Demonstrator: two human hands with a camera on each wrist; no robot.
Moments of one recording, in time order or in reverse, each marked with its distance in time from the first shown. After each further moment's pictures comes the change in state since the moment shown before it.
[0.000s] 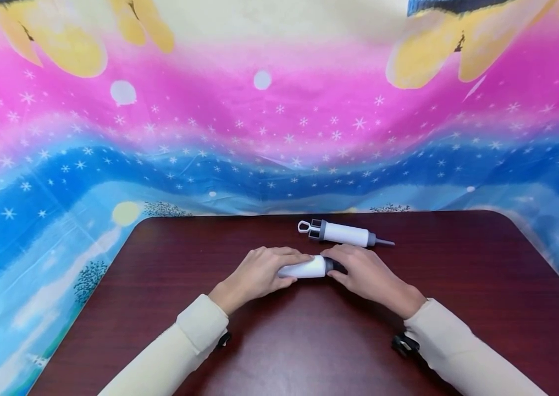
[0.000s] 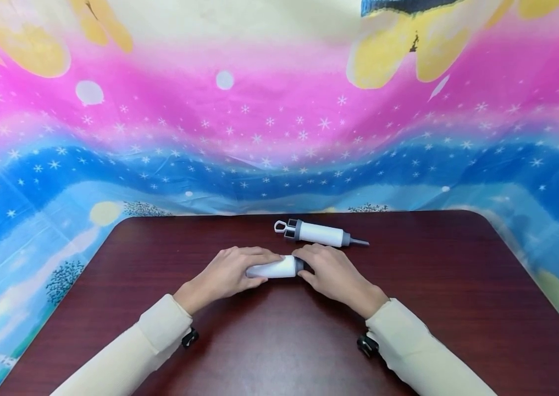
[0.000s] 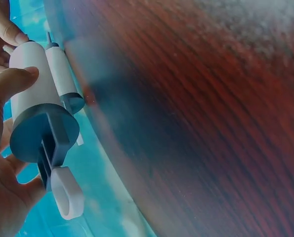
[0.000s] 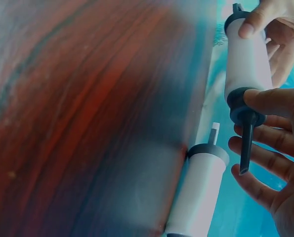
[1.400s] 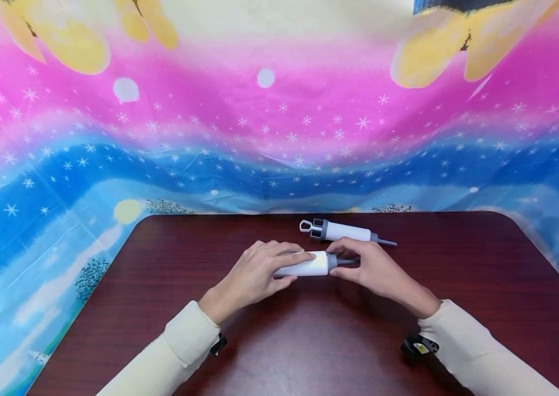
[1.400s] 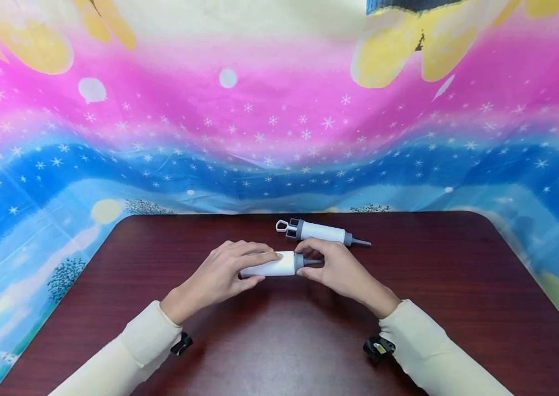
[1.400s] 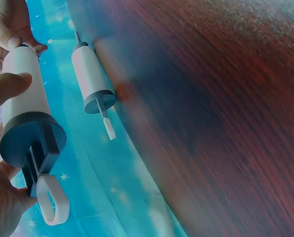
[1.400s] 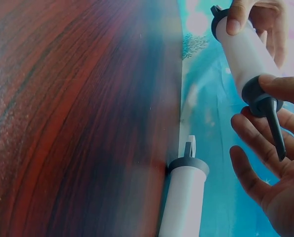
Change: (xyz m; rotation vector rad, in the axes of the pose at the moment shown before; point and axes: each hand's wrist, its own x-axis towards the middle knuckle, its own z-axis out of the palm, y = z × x) left_hand -0.016 0.013 -0.020 0.050 0.193 0.114; right_hand -0.002 -0.005 -0.026 0.511 0.005 0.137
